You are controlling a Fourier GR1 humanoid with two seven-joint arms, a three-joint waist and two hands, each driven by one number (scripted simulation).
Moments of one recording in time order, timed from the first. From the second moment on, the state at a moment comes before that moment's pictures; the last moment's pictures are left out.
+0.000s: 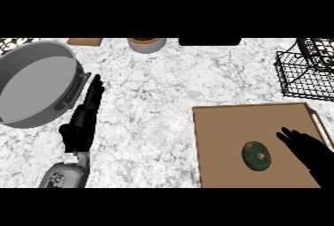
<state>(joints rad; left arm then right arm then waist) -0.15 0.09 -0.12 -1.55 -0.10 0.23 0.04 0.26 -0.56 0.08 -2.12 0.79 0.50 0.19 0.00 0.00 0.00</state>
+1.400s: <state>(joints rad) -0.12 0.05 -0.09 -1.60 -0.14 0.17 0.06 0.16 -0.34 0.12 -1.90 1.00 0.53 0.09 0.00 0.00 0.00</state>
